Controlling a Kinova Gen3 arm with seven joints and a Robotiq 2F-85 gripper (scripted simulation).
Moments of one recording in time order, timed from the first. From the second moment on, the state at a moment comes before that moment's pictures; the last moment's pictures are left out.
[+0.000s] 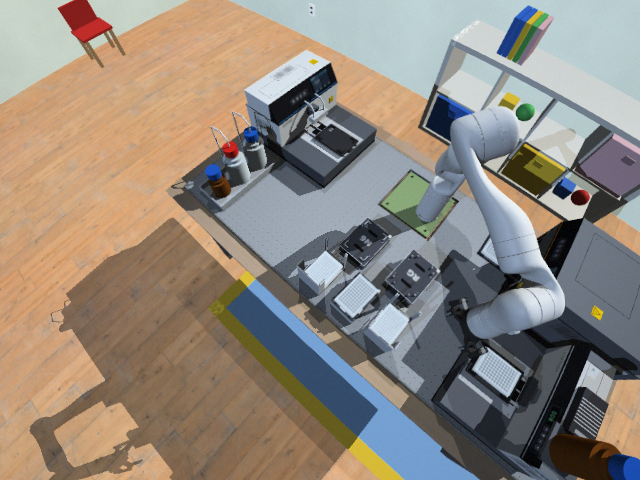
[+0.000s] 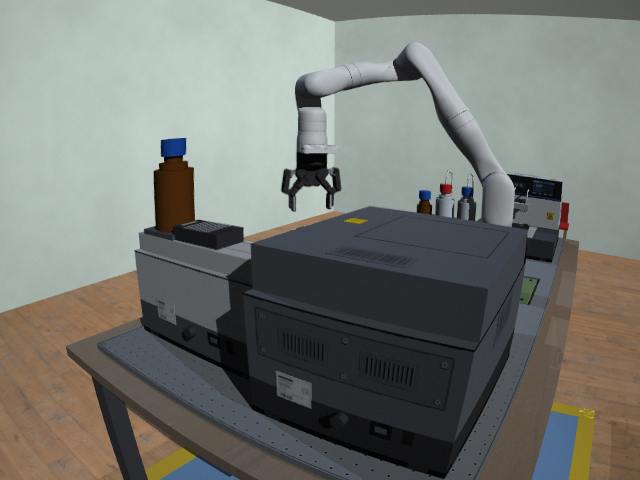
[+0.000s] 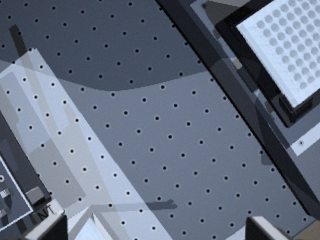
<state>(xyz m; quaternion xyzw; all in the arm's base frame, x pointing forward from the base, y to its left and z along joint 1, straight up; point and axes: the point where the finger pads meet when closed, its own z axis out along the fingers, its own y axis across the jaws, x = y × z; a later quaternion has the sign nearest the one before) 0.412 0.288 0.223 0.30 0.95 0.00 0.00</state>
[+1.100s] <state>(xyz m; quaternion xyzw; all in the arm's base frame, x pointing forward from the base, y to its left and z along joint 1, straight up) 0.454 0.200 0.223 0.09 1.00 0.00 0.00</state>
